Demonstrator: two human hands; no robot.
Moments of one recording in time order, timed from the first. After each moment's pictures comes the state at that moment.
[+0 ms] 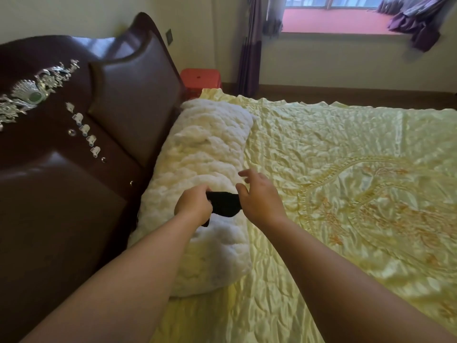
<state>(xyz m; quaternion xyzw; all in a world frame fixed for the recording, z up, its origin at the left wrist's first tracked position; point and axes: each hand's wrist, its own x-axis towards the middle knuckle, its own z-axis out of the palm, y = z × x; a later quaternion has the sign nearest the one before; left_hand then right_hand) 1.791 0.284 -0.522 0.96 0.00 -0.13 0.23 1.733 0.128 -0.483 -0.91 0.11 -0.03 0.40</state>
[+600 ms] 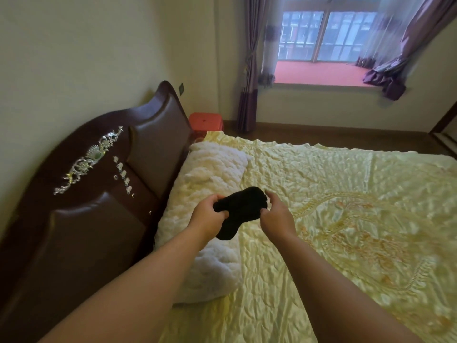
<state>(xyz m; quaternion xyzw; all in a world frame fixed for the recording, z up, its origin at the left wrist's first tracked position) 1.703 0.269 -0.320 0.82 0.00 -0.15 0.56 1.663 0.093 -0.321 -0.84 0.23 -0.02 0.49</state>
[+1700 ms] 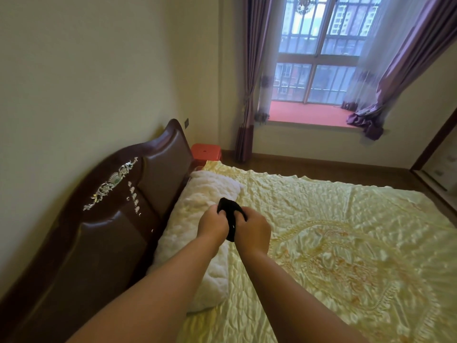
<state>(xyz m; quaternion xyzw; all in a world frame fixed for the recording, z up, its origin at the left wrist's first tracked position) 1.615 0.223 -0.181 0.80 0.10 -0.08 0.59 1.582 0.138 -0.186 -0.83 0.19 -0.17 0.50</state>
